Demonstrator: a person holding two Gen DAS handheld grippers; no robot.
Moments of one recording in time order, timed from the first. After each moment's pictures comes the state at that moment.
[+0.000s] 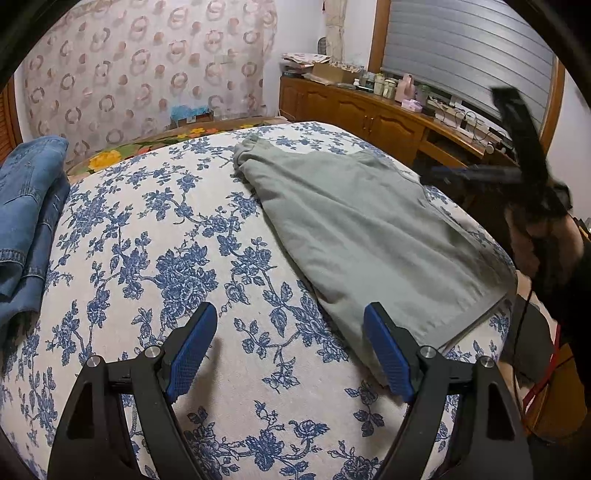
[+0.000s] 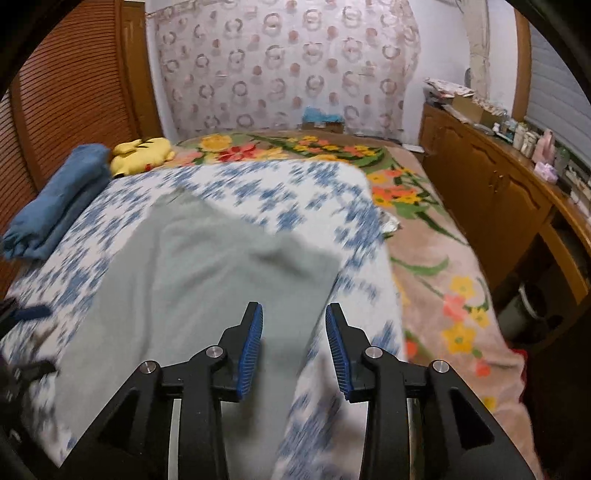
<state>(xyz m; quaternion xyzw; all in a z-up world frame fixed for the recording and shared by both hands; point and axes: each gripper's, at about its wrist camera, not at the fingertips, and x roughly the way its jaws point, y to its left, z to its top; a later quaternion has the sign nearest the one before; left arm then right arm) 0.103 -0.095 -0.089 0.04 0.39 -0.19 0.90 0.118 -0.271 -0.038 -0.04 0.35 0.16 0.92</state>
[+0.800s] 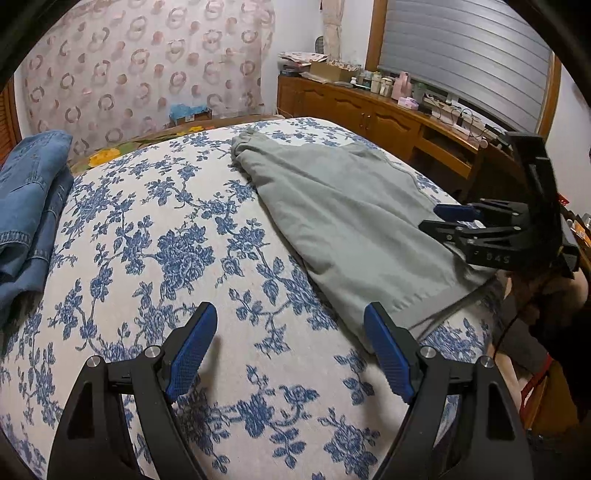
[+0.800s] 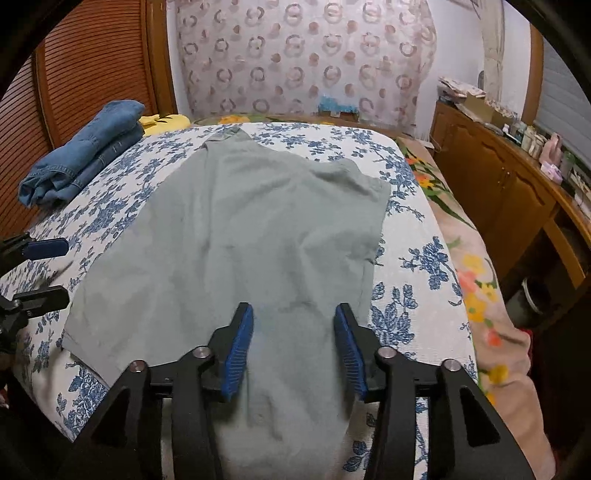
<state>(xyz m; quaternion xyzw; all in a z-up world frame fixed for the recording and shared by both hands) 0.080 -0.093 -0.089 0.04 0.40 -0.20 0.90 0.073 -0.258 -0.060 -0.07 0.36 0.16 0.92</state>
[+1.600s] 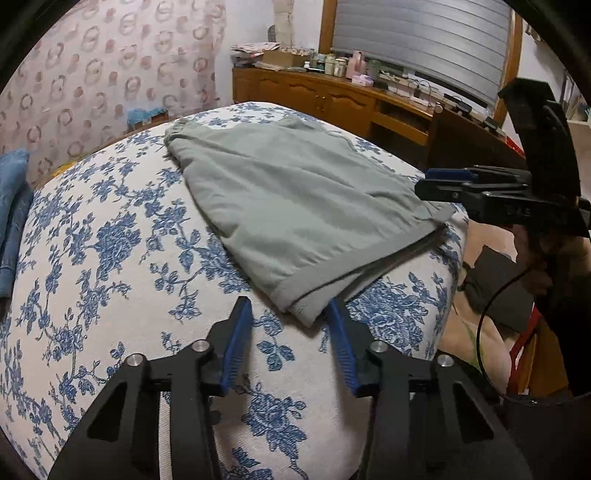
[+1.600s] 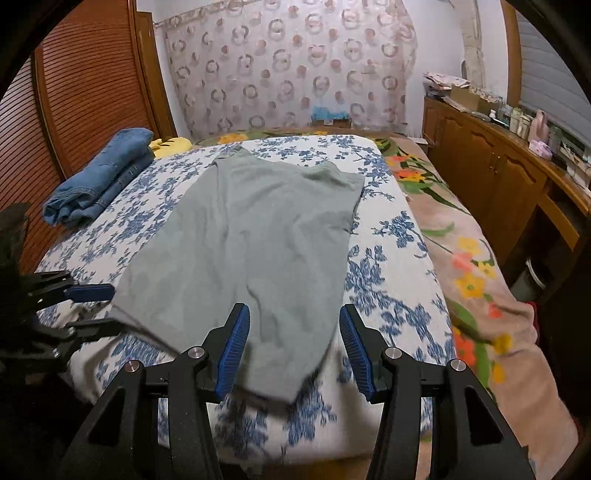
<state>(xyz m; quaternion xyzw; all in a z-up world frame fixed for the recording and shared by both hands) 0.048 -0.129 -0.098 0.08 0.40 -0.27 0.87 0.010 -0.282 -0.049 -0.01 0.34 0.16 0.93</state>
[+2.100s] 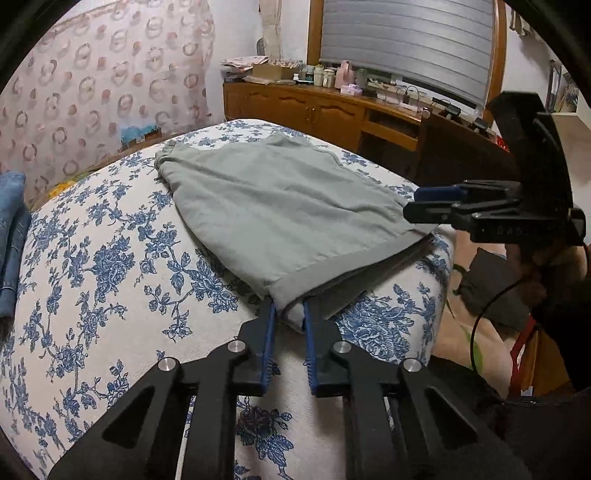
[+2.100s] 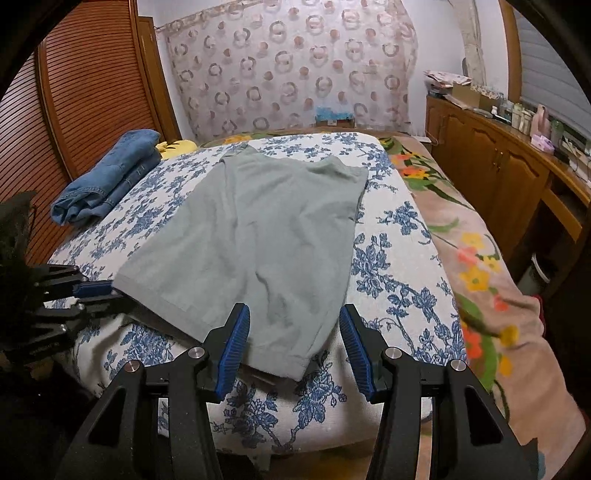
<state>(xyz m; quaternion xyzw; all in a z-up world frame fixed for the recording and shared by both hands) 0.040 -0.135 -0.089 0.09 0.37 -0.28 0.88 0.009 -0.284 -0.056 0.00 0.34 0.17 0.92</state>
